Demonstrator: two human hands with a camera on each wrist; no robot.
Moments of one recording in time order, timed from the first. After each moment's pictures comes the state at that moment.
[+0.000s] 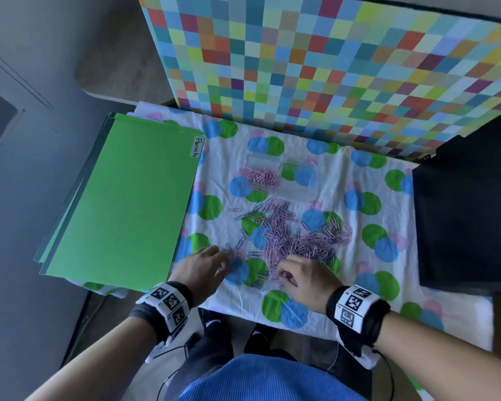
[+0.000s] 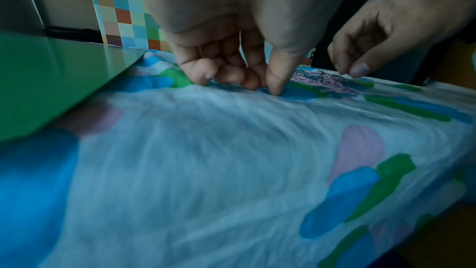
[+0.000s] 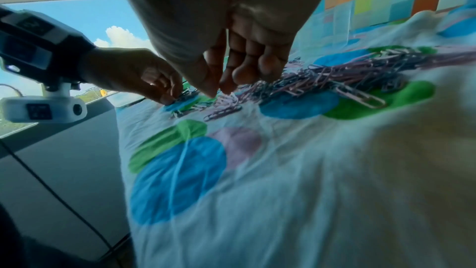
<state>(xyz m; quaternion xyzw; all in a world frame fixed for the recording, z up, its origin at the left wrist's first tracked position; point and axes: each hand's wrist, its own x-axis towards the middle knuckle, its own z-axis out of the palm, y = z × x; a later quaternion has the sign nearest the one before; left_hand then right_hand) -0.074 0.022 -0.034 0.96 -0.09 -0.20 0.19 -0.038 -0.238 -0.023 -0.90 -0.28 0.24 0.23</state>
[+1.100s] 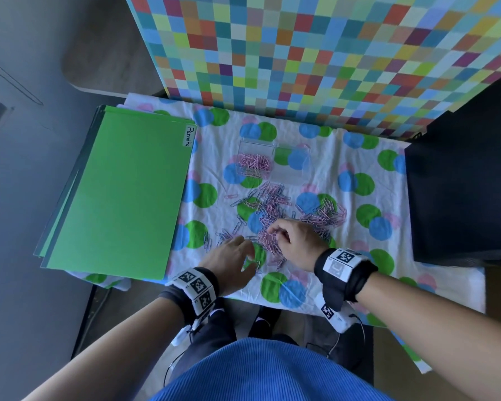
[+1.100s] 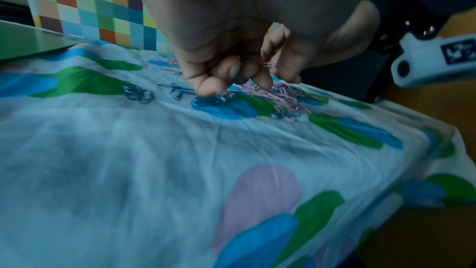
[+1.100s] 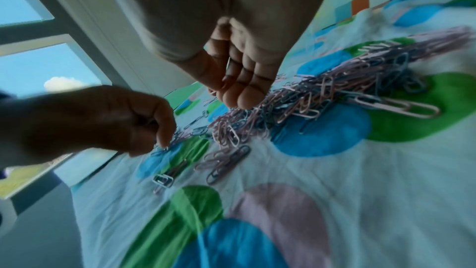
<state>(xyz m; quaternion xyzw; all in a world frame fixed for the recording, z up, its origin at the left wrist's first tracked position) -0.073 -0.028 -0.028 0.93 -0.14 -0.23 0.24 -0.014 -0.221 -0.023 -0.90 -0.16 0.21 0.34</state>
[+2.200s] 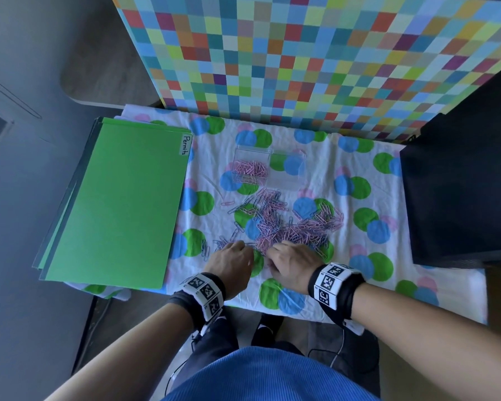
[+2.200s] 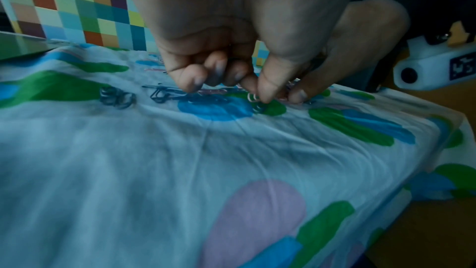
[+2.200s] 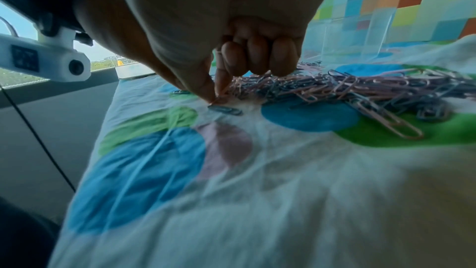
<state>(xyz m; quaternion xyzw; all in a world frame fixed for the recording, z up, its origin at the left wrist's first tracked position) -0.065 -0.043 -0.029 0.96 -0.13 -0.20 0.16 -0.035 -0.221 -0.029 -0.91 -0.34 0.21 0.10</state>
